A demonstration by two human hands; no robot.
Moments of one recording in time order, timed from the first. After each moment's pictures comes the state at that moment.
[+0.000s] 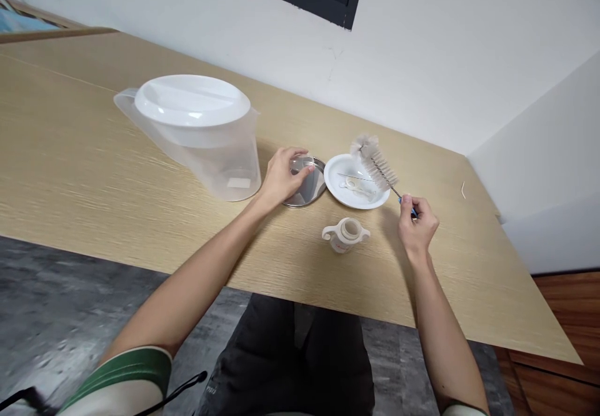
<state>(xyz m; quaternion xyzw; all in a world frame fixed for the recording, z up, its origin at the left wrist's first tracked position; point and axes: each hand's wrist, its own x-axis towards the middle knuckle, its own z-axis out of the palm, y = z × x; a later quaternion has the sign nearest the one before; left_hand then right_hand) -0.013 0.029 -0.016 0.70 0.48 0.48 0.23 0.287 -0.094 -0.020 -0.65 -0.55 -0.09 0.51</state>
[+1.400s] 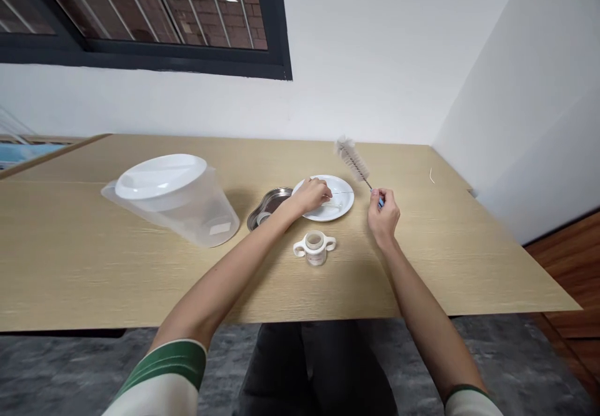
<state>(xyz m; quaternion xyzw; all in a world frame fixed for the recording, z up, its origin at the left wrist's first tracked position) 0.110 0.055 0.024 0.94 0.31 0.09 0.07 0.296 -0.076 -0.027 -0.67 -0.43 -0.08 0.59</state>
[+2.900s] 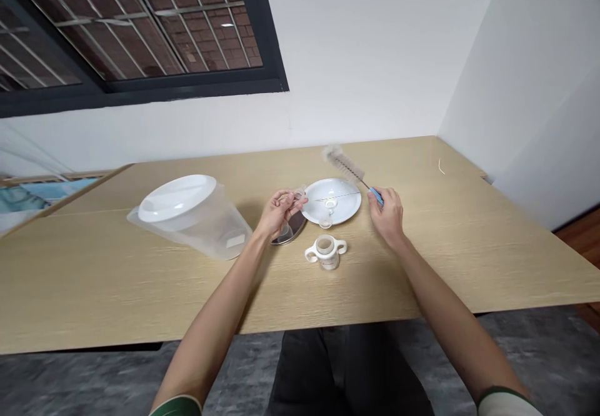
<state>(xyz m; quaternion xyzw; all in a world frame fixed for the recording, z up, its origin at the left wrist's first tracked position) 0.020 0.046 -0.008 0.47 0.31 0.50 0.66 0.295 -0.073 -0.035 -0.63 -0.54 -0.12 0.55</state>
